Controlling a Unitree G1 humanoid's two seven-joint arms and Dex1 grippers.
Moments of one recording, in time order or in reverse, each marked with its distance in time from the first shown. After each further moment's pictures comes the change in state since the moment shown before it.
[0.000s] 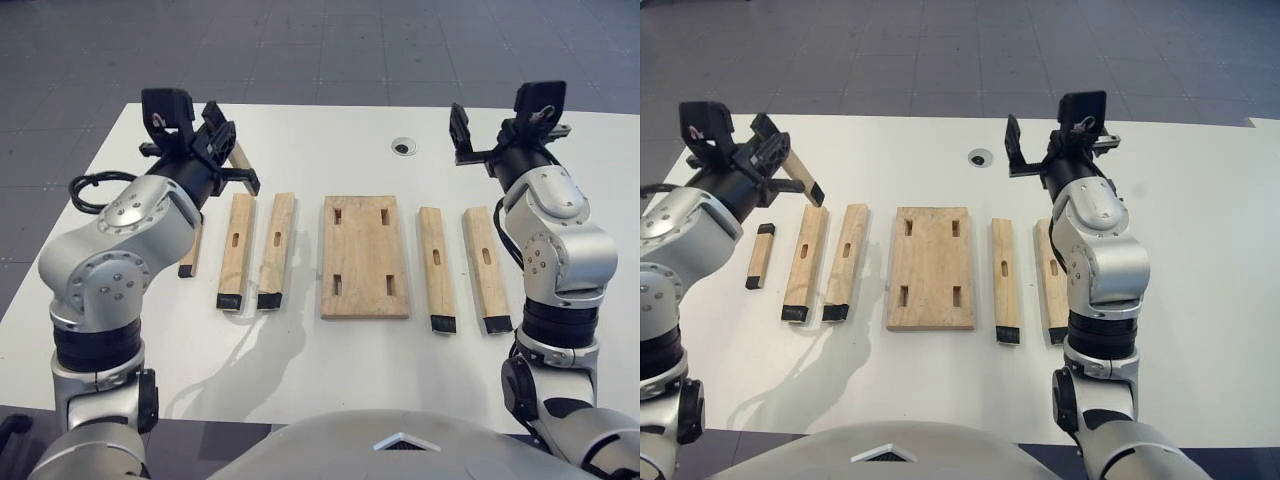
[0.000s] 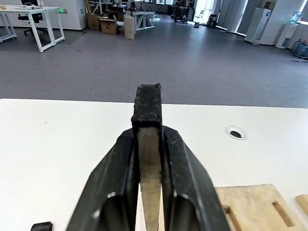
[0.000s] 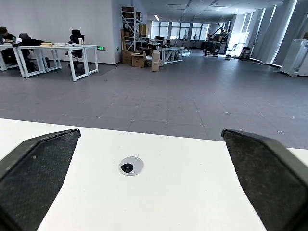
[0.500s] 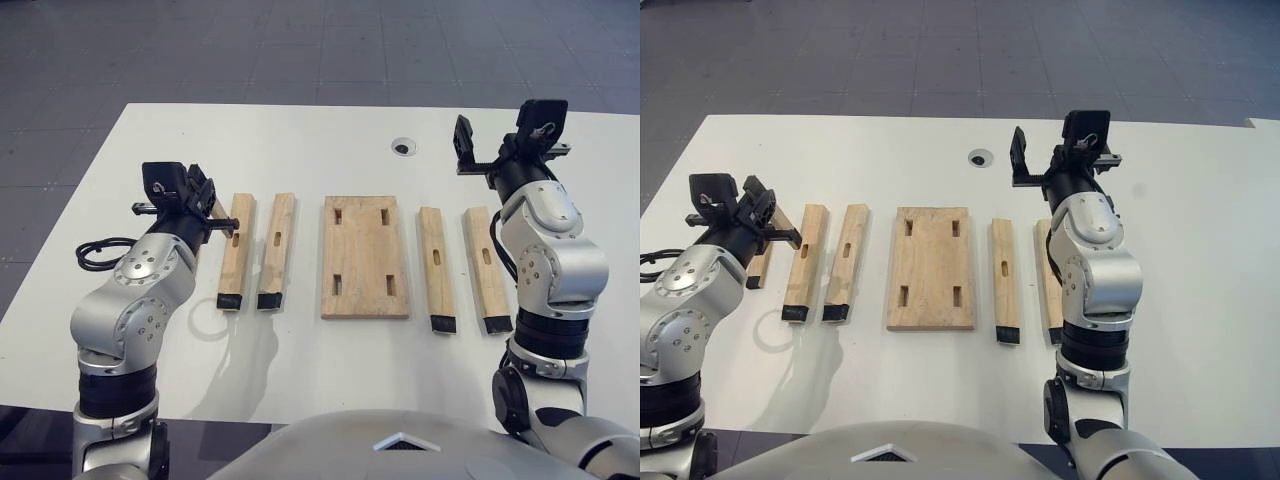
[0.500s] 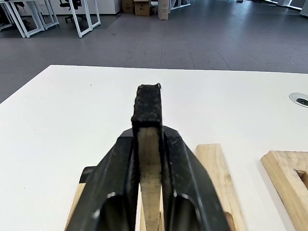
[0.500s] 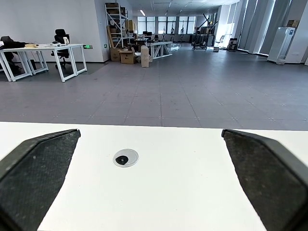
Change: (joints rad) left arm 0.241 -0.103 0.023 -0.016 0.323 -0.086 -0.138; right arm 0.041 0.045 -0.009 -0.023 -0.017 -0.003 -0.015
